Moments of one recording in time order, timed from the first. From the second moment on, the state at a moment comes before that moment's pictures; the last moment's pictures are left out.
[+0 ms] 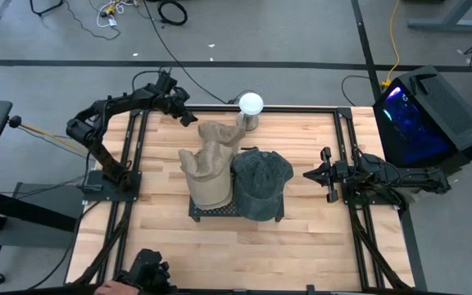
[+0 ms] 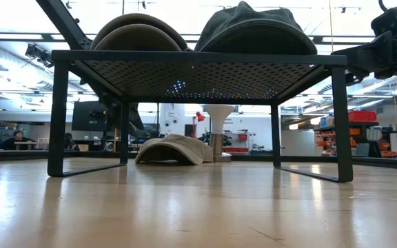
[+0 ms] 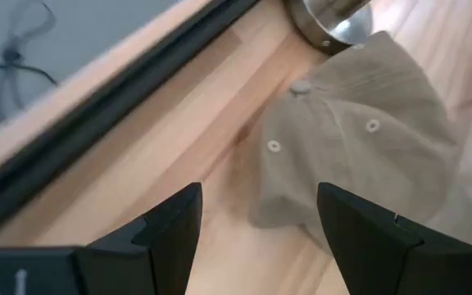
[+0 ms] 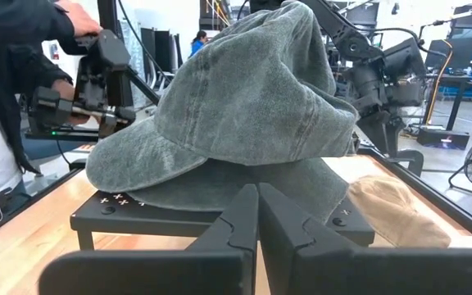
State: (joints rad) left arm 1.05 1.65 0.96 -0.32 0.50 0.15; right arm 0.00 0.00 0.02 0.02 -0.06 -0.05
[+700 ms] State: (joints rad) left arm 1.00 1.70 0.96 -0.31 0.55 0.12; right arm 0.00 0.00 0.02 0.02 -0.06 -0.05
